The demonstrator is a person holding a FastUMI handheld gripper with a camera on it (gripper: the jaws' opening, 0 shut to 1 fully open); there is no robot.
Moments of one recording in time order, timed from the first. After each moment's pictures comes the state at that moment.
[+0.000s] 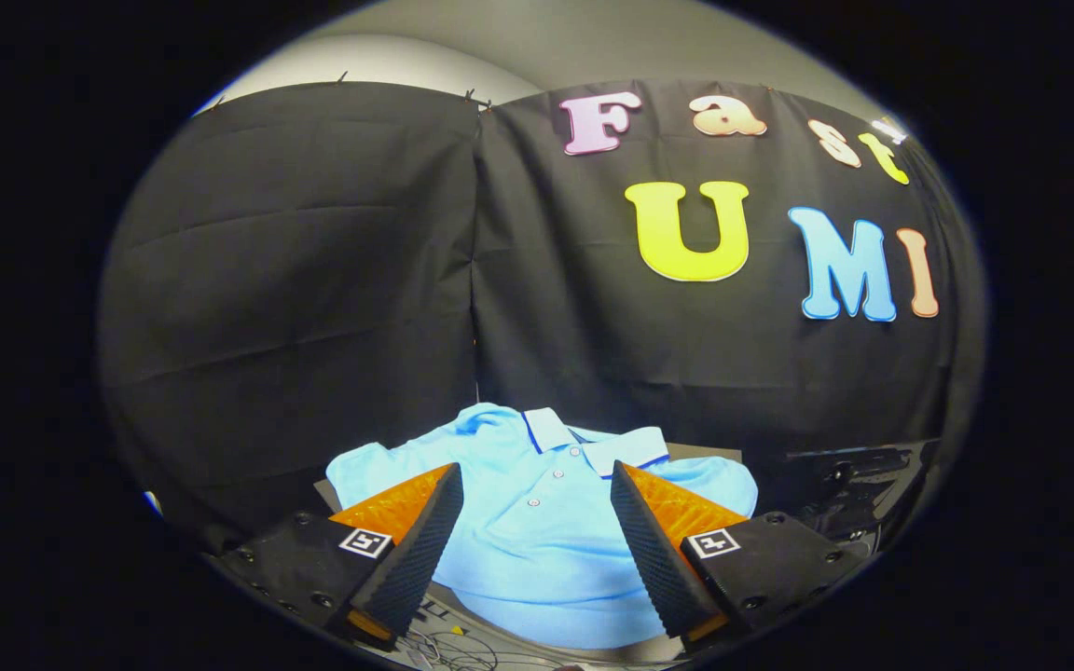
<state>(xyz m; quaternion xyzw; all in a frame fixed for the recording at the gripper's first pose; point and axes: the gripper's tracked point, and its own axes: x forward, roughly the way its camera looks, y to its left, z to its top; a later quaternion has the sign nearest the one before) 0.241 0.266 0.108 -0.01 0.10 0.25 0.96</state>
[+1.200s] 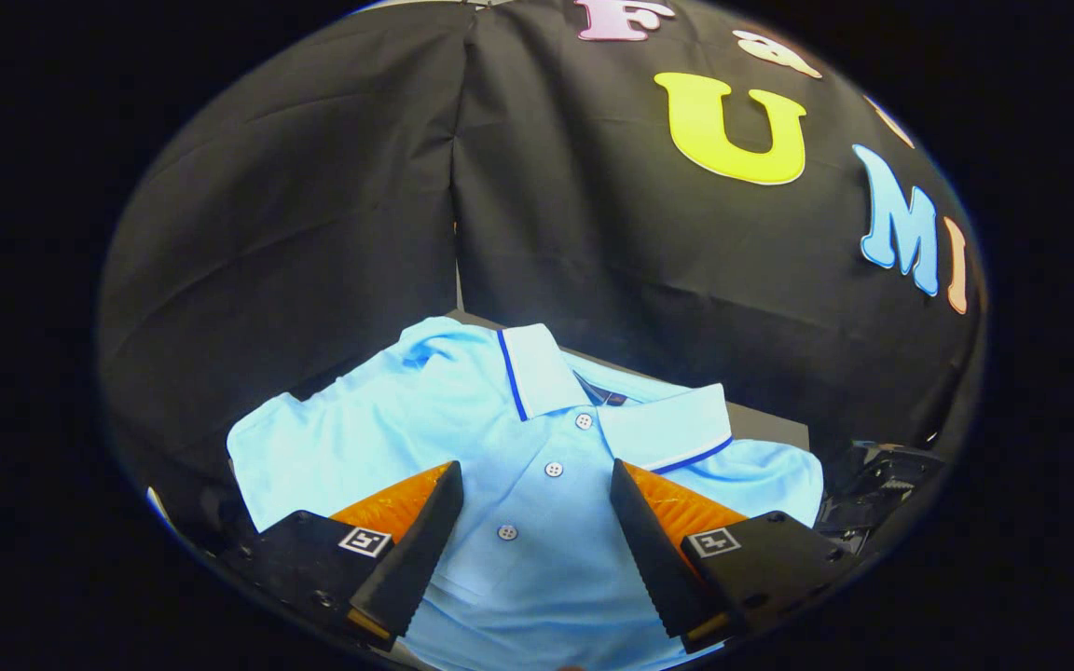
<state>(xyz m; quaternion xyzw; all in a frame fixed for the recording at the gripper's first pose) 0.322 0.305 0.031 -0.09 0.29 0.24 0.92</state>
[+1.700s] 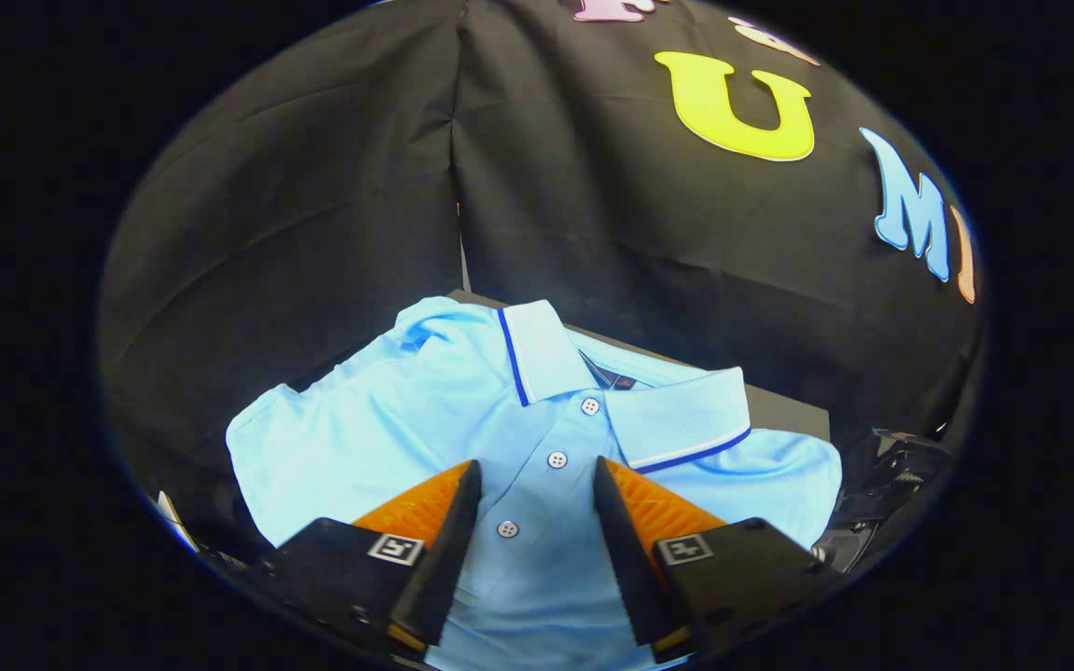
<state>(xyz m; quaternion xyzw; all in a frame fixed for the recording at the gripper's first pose) 0.328 0.303 0.023 -0.07 0.33 0.25 0.91</state>
